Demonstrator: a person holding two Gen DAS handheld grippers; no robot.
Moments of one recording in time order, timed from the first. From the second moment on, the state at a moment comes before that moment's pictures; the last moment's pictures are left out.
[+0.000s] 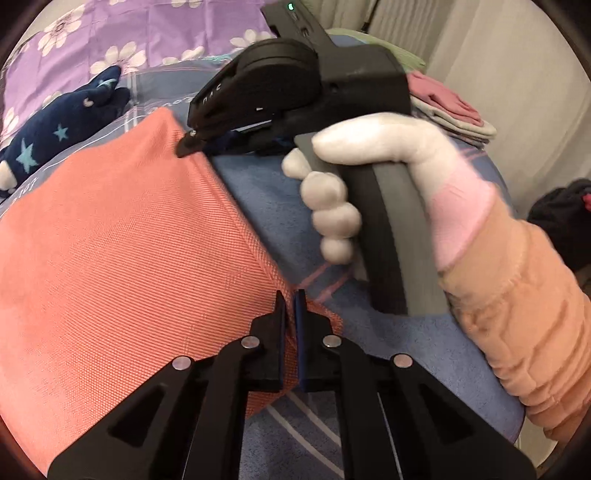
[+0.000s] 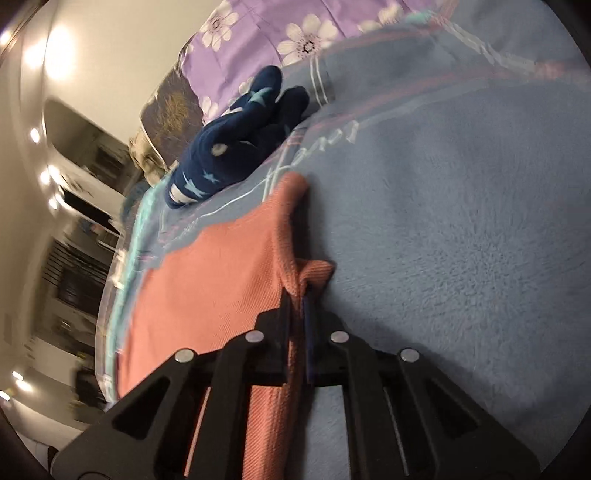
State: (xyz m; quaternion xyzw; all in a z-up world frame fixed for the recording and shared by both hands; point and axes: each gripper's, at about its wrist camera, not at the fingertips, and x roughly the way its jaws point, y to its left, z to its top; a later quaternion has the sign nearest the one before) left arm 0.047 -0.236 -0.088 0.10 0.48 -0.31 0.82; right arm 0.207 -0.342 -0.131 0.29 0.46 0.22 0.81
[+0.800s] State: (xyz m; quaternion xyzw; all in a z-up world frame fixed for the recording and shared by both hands) left arm 0.023 -0.166 -0.065 -0.01 0.46 -0.33 0.82; right arm 0.167 -0.307 -0.091 0.16 0.45 0.17 0.86
